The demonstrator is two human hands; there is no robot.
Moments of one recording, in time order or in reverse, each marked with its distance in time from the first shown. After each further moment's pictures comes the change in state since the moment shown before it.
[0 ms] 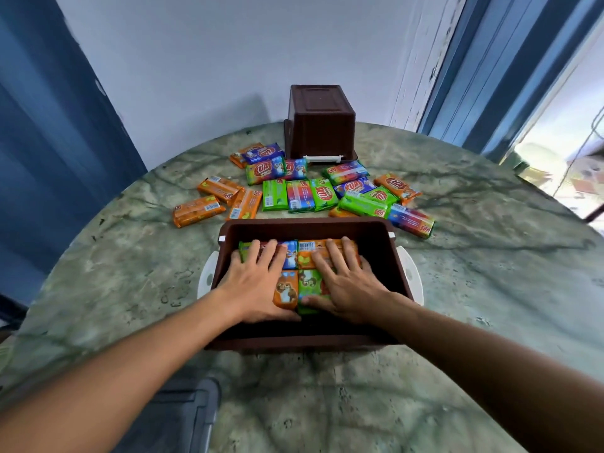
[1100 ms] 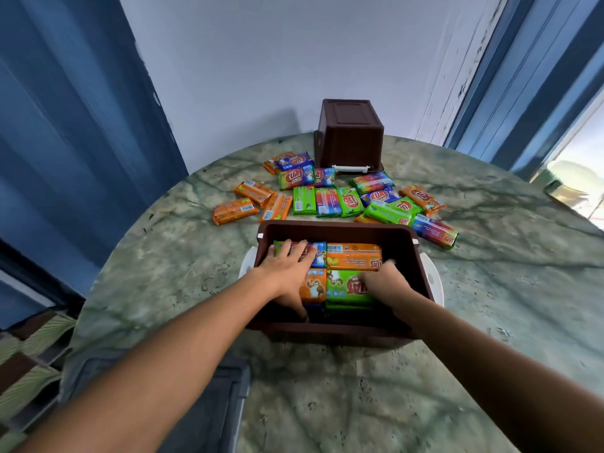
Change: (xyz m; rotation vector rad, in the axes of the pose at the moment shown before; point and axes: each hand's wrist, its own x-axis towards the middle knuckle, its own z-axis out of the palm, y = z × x) left_hand -0.005 -0.006 -0.025 -0.150 -0.188 0.027; right_hand -0.005 -0.008 -0.018 1.001 0.119 0.664
